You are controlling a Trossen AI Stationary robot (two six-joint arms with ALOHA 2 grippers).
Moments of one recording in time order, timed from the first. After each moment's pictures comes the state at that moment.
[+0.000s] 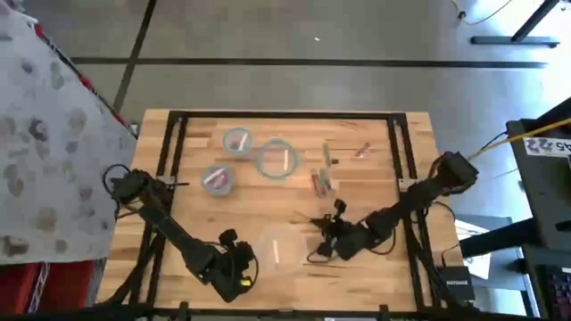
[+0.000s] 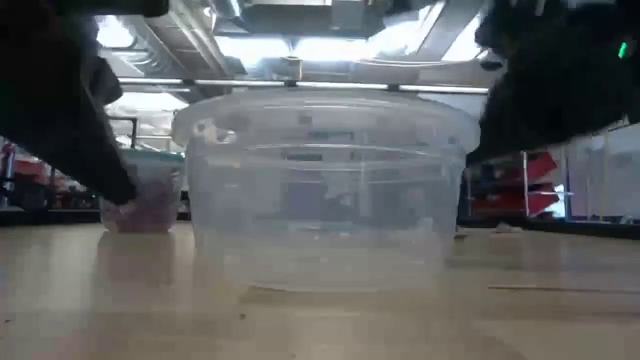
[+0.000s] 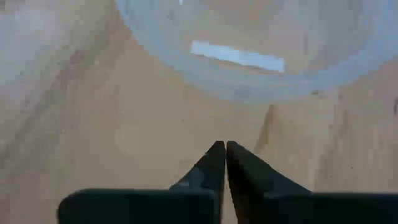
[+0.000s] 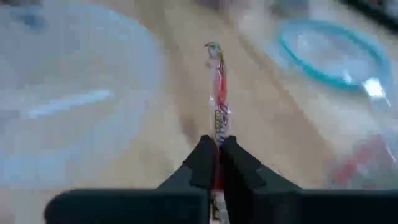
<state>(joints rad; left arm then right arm) -0.74 1.89 1.18 -0.54 -0.63 -1.07 0.62 1.67 0.80 0.12 0.77 0.44</state>
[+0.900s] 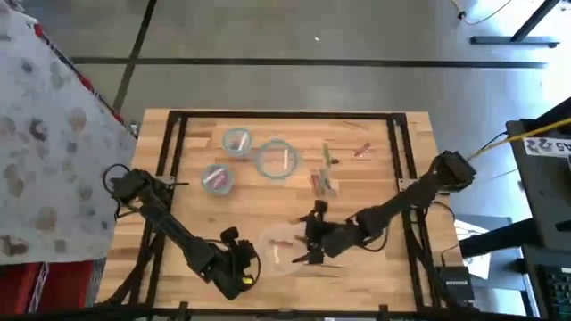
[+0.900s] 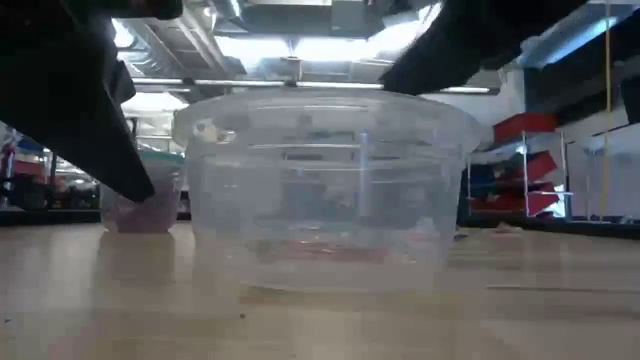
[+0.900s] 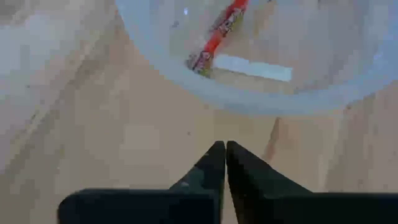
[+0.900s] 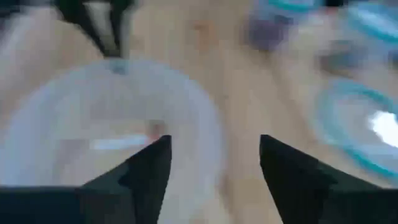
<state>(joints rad) -0.74 1.89 1.18 -0.54 -0.63 -1.04 0.51 1.59 0.96 -0.23 0.70 0.38</state>
